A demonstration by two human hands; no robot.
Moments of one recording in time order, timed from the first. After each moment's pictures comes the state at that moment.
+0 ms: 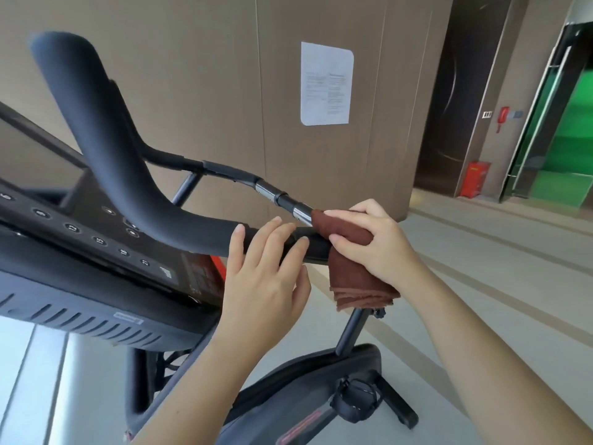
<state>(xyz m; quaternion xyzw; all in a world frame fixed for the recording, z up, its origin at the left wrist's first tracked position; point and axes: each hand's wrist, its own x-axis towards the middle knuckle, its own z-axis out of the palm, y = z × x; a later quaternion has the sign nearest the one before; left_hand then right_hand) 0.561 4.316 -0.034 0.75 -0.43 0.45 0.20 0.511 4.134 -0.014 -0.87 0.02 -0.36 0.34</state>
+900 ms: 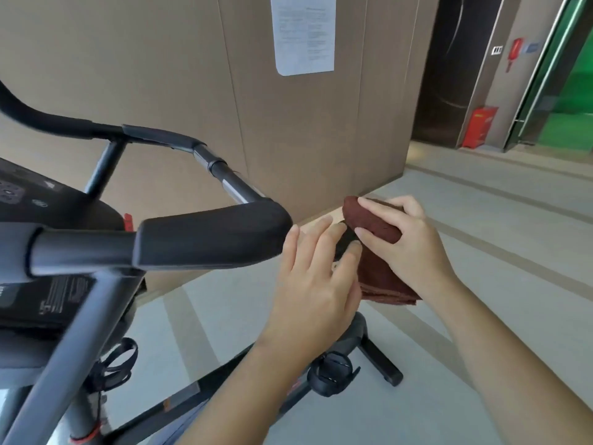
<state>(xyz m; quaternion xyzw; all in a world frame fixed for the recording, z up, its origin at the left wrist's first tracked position) 0.525 4.146 -0.088 0.73 -0.51 0.37 0.26 0.478 3.986 -0.084 -0.86 0.15 -0.38 0.31</state>
